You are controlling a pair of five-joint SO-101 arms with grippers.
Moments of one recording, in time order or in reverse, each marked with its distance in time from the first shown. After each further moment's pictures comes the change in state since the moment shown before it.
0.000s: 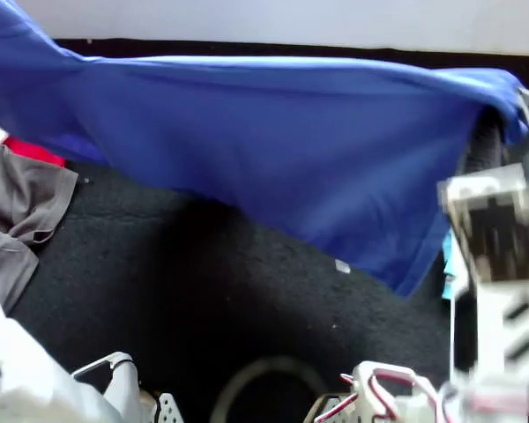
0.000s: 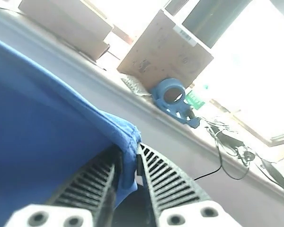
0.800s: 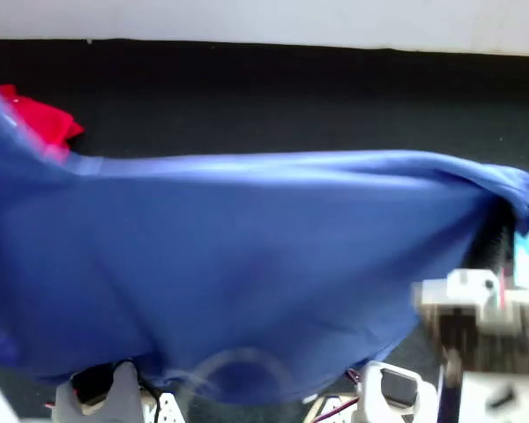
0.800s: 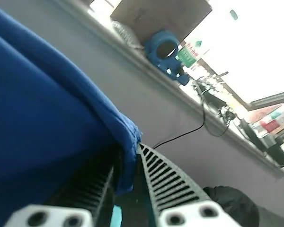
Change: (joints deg) left arm 0.0 -0.4 -12.2 2.5 -0.1; right arm 7.5 -13.1 17.8 7.2 3.7
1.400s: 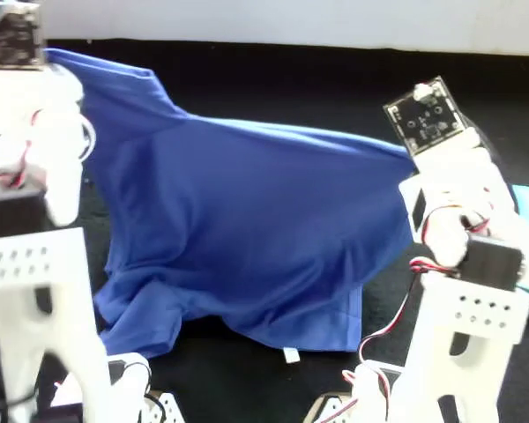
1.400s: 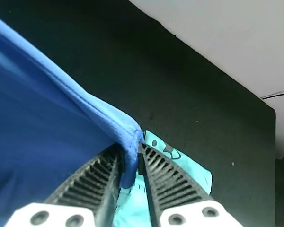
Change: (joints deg) left arm 17.4 8.0 53.6 -17.0 -19.4; right arm -4.8 0.9 61.0 -36.8 1.5
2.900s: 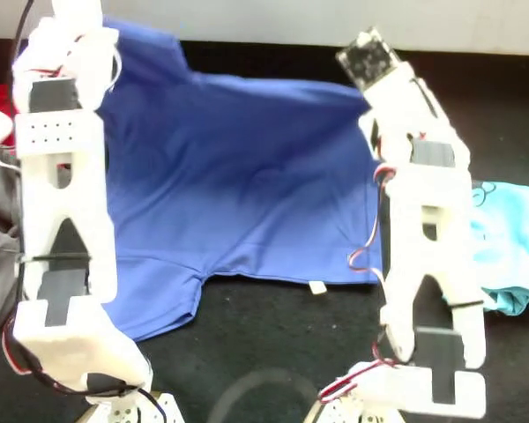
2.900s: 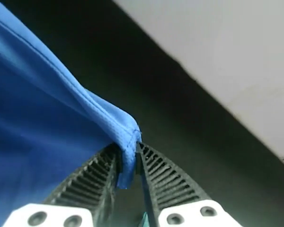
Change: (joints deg) left arm 3.3 41.4 -39.7 19.3 -10.7; right arm -8.4 33.3 -9.8 -20.6 0.1
